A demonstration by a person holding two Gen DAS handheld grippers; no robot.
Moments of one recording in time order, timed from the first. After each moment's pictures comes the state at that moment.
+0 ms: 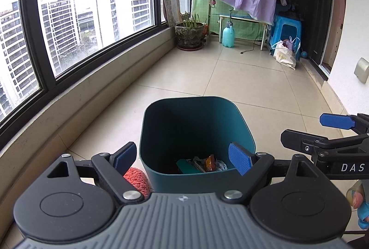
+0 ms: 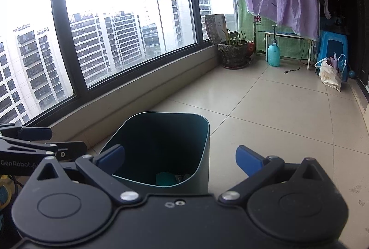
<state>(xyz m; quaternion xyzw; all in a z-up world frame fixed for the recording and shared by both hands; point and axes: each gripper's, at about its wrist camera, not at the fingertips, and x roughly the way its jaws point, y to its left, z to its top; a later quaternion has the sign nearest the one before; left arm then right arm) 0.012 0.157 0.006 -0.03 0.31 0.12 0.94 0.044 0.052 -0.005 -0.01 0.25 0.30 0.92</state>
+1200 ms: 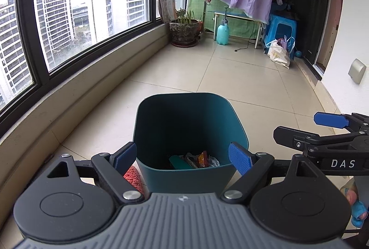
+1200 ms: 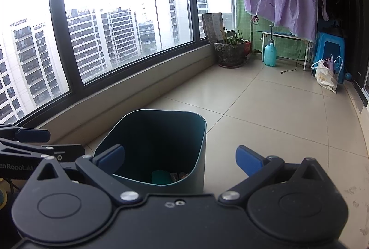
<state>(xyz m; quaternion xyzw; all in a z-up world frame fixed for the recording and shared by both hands) 0.013 0.160 0.005 -0.05 0.32 0.09 0.94 0.045 0.065 -0.003 -0.02 0.25 0.28 0.93</state>
